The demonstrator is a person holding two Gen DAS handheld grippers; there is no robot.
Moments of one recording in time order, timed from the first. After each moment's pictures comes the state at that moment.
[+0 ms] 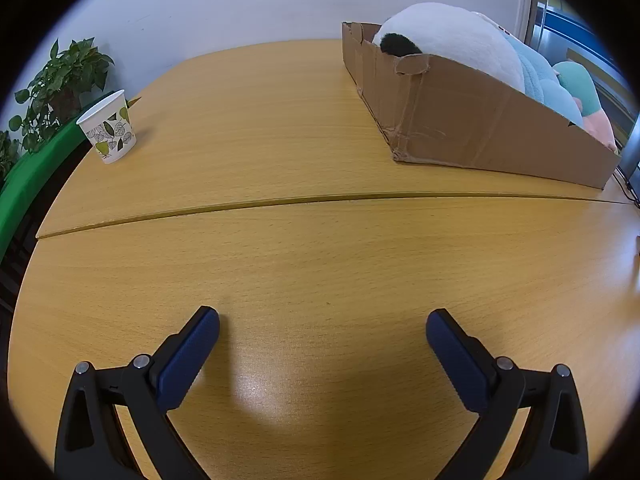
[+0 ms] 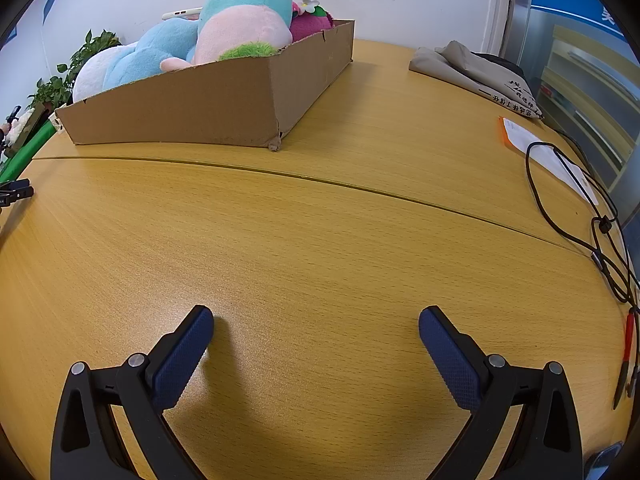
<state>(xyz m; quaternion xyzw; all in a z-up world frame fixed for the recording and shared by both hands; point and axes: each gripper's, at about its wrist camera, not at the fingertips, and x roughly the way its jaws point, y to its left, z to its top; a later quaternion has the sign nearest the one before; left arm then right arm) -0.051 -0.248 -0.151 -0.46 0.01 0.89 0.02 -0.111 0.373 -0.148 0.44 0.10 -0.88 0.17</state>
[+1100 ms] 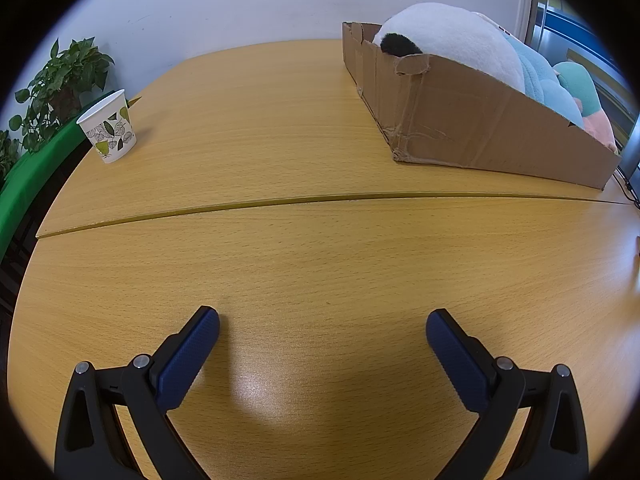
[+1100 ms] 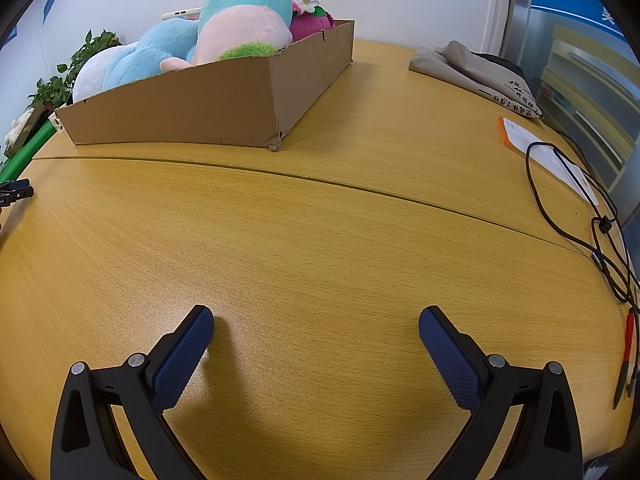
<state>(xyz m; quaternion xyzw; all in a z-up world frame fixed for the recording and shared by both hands) -0.053 -0.250 -0.150 -0.46 0.01 0.89 0.02 -0.110 0.375 -0.149 0.44 0.10 -0.88 0.17</state>
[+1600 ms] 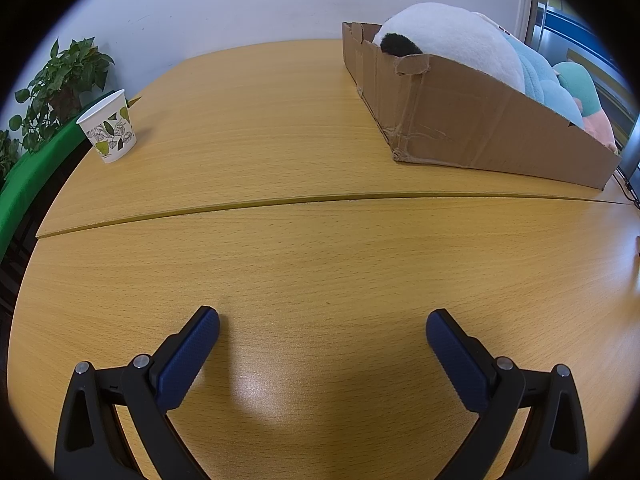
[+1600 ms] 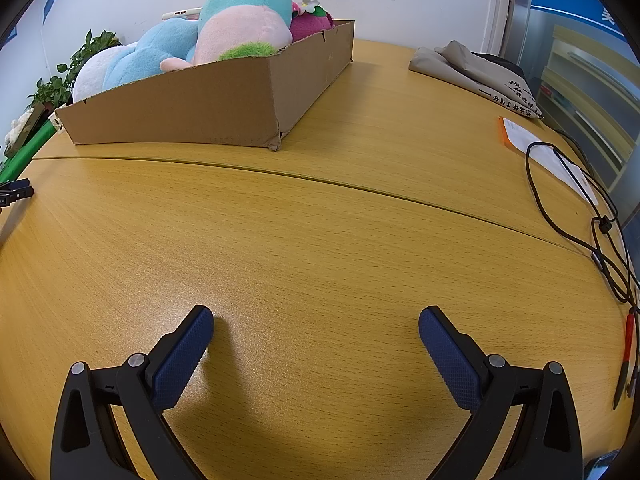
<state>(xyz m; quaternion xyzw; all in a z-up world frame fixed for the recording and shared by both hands) -0.058 -0.251 -0.146 -0.46 0.01 0.89 0.02 -0.110 0.375 -0.148 0.44 0.10 -0.88 0.17</state>
